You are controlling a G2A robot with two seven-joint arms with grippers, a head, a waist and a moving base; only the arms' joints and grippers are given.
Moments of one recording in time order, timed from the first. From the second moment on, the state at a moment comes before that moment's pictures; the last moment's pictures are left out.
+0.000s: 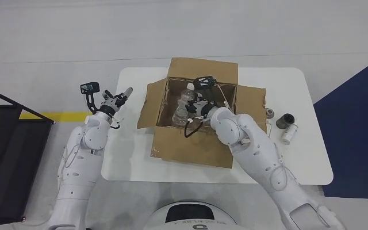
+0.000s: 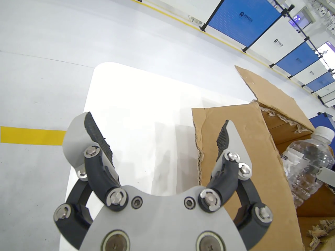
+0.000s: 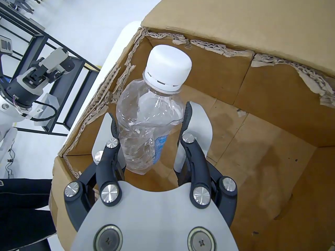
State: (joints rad) left arm 1.34 -1.26 -1.53 -1.40 0.80 -0.17 -0.25; right arm -1.14 -1.28 0.97 -1.64 -0.81 0.17 0.62
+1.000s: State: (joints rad) left arm 1.34 -1.26 -1.53 -1.40 0.80 -0.17 -0.25; right arm -1.05 -1.29 1.03 -1.45 -0.62 -0.06 0.67
